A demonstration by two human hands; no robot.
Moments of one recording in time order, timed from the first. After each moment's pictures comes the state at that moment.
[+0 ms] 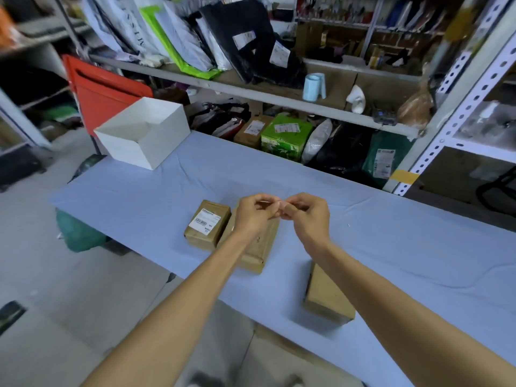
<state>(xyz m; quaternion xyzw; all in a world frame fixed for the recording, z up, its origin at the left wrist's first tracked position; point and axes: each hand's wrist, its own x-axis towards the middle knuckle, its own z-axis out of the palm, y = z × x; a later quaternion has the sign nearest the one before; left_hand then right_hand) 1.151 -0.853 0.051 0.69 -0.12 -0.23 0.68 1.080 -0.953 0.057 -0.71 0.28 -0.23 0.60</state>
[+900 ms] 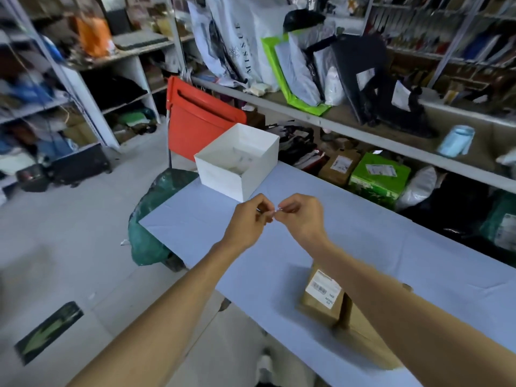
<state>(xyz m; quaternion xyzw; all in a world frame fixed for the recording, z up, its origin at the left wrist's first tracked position) 1.425 -0.609 0.071 0.83 -0.24 -0.05 0.50 1.380 -0.738 0.086 -0.82 0.20 -0.14 0.51</state>
